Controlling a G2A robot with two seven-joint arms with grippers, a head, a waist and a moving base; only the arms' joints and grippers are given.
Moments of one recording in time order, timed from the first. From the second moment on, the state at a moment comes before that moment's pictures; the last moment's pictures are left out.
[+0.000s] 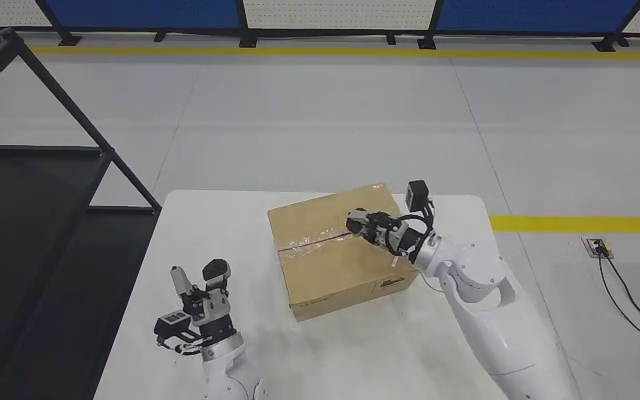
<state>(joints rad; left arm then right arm) 1.34 -1.61 -1.44 -1.52 -0.14 -0.74 0.36 -0.72 -1.28 1.16 -1.37 0.29 0.18 0.68</state>
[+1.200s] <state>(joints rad) 1.29 -1.63 -1.44 -1.45 -0.13 -0.79 0.33 -0.52 -1.39 0.88 -1.26 0.14 0.53 0.49</state>
